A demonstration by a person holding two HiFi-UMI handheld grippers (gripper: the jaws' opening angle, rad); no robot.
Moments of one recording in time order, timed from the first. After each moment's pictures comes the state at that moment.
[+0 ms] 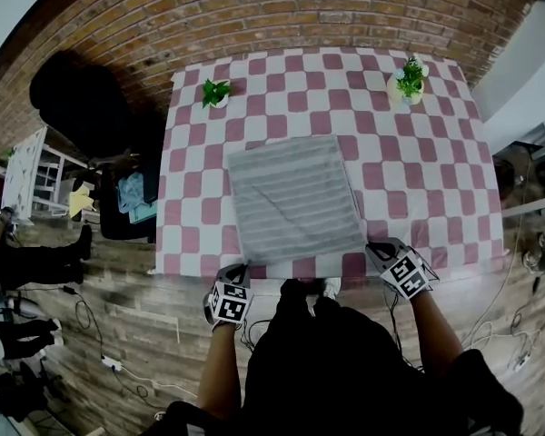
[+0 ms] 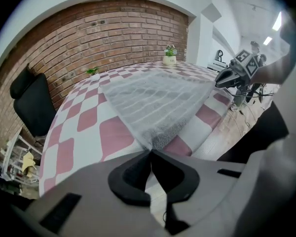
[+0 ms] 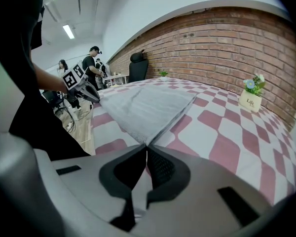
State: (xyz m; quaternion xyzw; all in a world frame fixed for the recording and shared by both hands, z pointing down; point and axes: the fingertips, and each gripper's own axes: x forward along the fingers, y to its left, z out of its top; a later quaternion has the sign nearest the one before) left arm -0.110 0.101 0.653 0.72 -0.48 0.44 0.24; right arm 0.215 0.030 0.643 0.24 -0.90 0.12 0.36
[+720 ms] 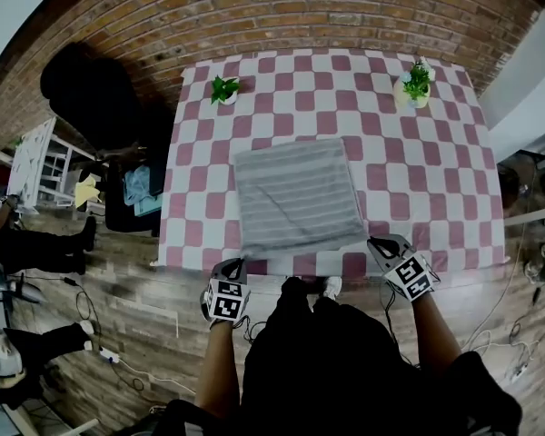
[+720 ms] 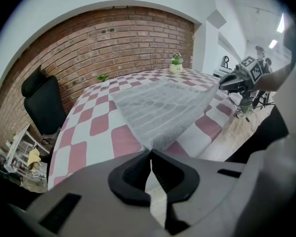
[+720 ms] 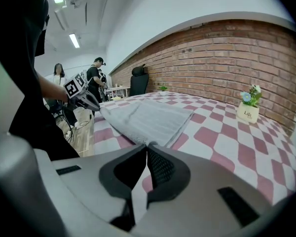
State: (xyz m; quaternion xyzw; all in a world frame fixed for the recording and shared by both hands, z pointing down) left arm -0.119 0.099 0.623 0.71 -0.52 0.41 0.23; right arm 0.209 0.019 0.607 0.25 -0.92 0.09 0.29
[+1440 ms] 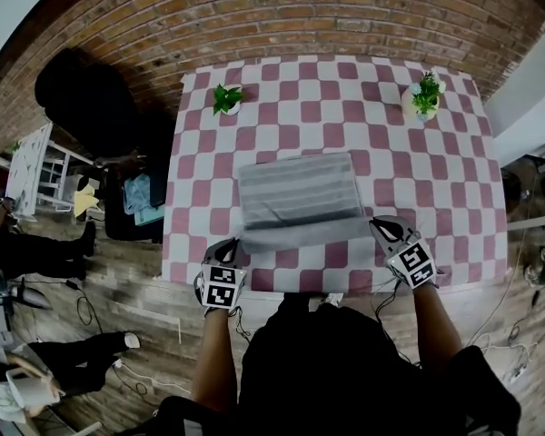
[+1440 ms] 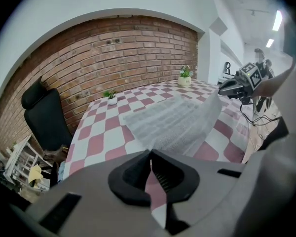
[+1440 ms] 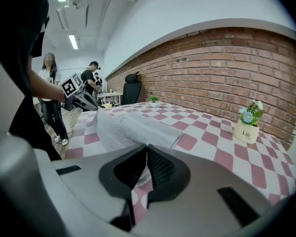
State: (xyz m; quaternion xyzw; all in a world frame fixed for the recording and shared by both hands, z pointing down) left arm -0.148 0.004 0.586 0.72 -0.54 0.38 0.20; right arm 0.182 -0.074 0.574 0.28 -0.92 0.06 0.25
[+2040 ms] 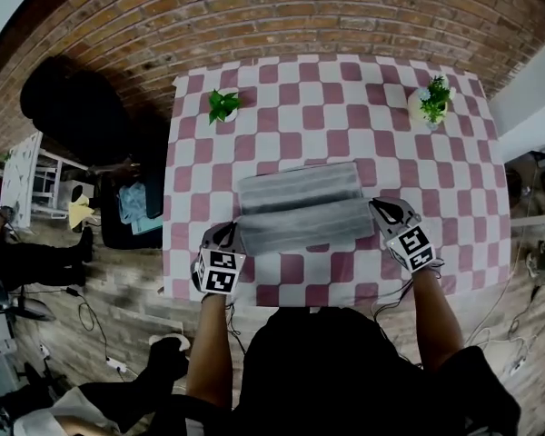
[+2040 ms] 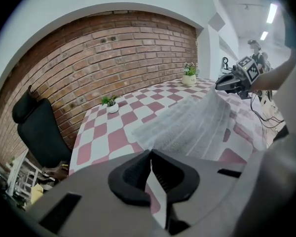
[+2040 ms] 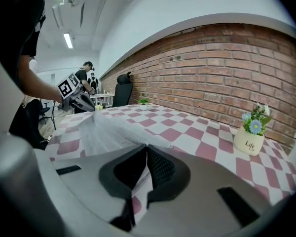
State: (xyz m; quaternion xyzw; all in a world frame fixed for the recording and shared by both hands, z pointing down) left arm -0.171 -0.086 0.587 0.73 -0.53 0.40 0.16; right arm 0.157 -0.160 0.574 0.31 -0.92 0.05 0.25
